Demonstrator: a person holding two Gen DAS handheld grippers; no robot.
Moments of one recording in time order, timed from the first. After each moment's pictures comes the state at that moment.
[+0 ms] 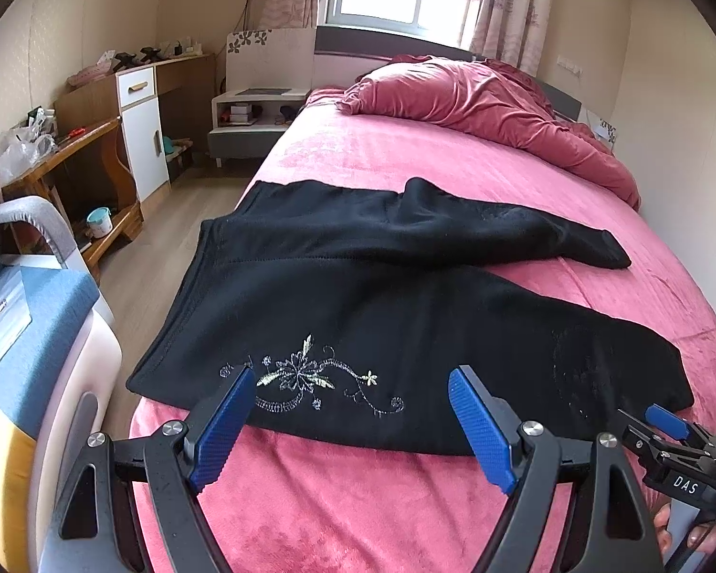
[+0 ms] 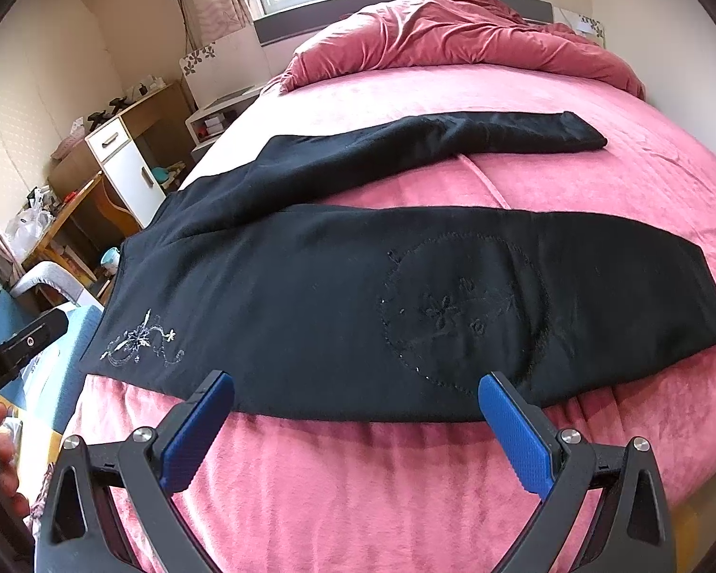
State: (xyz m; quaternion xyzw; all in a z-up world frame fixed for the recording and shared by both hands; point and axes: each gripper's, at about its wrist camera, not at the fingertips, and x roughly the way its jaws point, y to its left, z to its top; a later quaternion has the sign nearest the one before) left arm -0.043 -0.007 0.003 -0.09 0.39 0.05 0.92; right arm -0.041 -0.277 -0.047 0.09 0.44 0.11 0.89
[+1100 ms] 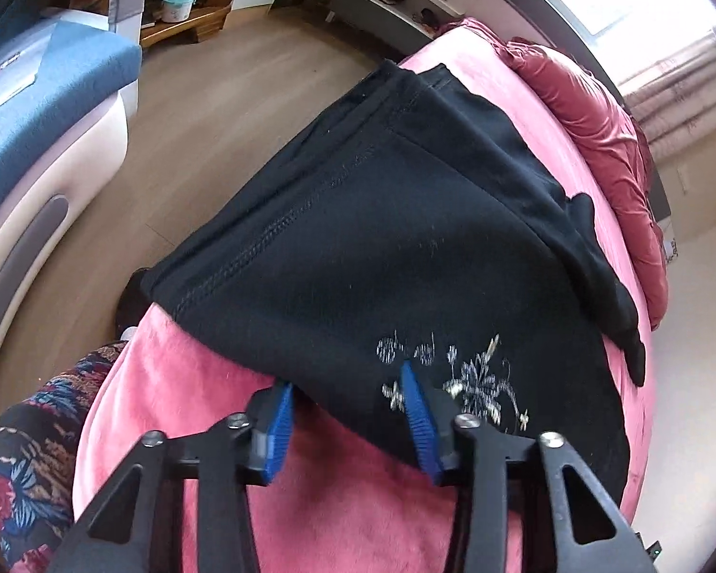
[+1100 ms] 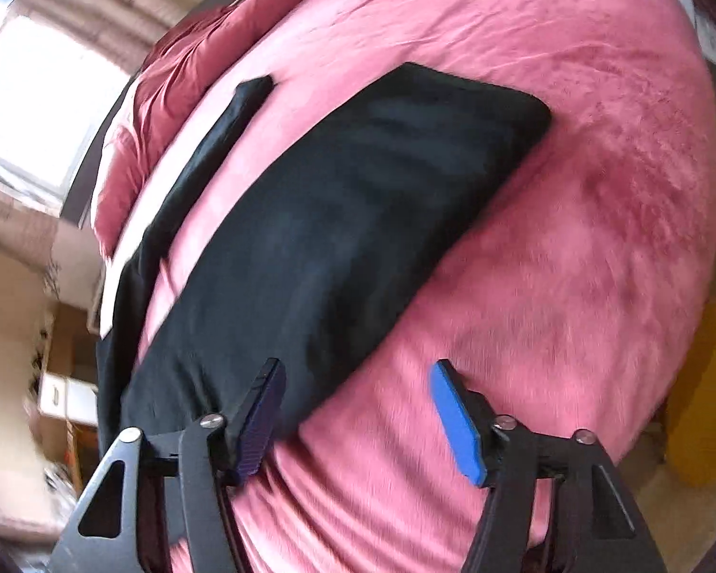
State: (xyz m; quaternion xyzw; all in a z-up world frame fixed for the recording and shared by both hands) left arm -0.007 0.144 -0.115 -0.36 0.49 0.10 0.79; right arm -0.046 -0.545 -0.130 0.43 0.44 -0.10 0.78
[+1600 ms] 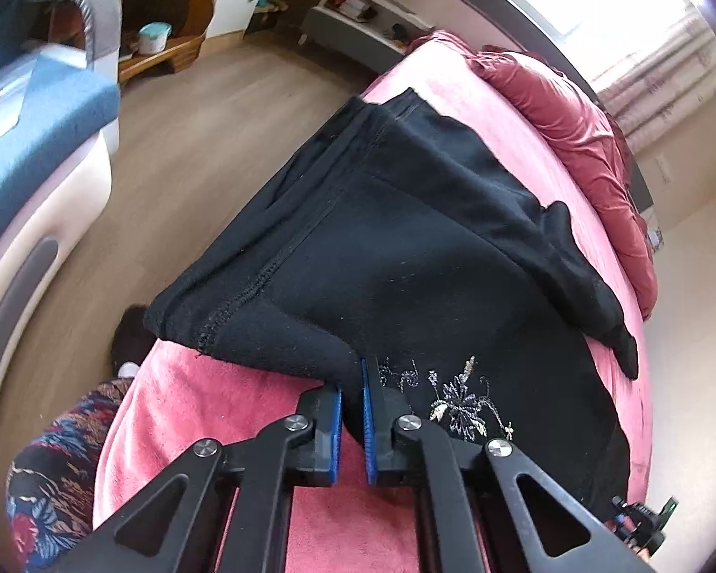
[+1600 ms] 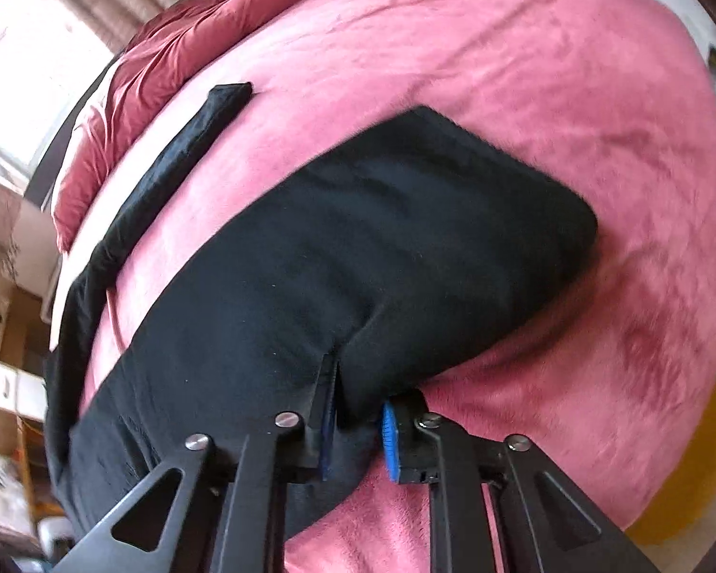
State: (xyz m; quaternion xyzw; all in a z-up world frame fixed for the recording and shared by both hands) left arm -0.003 0.146 -0.091 -0.33 0.46 0.08 0.82; right arm 0.011 -0.574 -0.130 0.34 0.47 -0.15 0.80
